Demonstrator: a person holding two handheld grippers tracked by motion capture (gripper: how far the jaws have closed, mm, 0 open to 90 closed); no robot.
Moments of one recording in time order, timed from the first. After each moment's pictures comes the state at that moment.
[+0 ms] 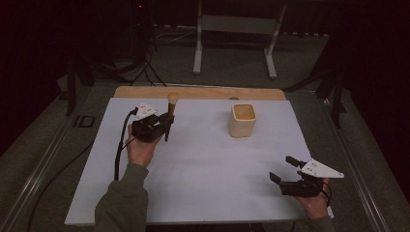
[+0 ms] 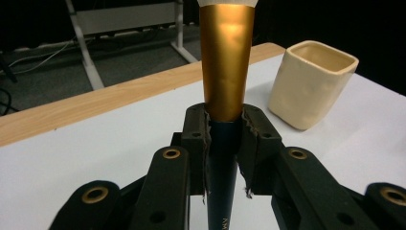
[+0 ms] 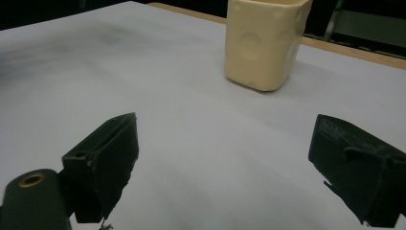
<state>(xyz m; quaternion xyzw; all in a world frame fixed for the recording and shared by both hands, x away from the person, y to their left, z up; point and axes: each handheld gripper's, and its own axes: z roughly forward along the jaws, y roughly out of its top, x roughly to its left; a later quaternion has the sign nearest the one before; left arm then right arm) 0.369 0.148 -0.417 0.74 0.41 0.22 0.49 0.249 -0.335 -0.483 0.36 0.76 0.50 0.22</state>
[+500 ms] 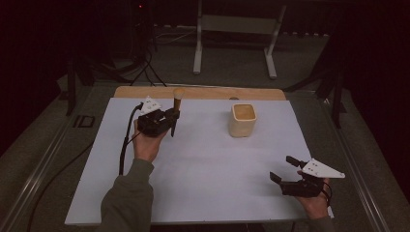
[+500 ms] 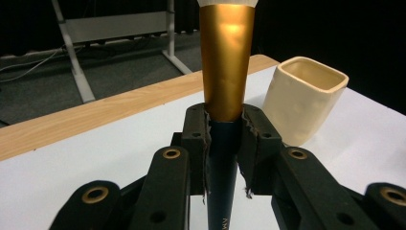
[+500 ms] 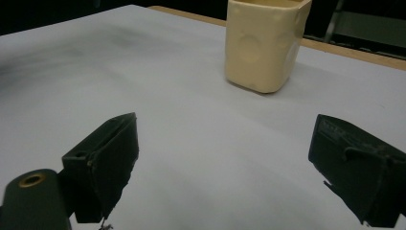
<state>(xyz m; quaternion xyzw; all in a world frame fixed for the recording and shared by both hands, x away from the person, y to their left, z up) 0.383 0.134 -0.414 0.74 0.40 0.21 0.51 0.249 -0.336 -0.482 0.36 0.75 0.50 0.22</state>
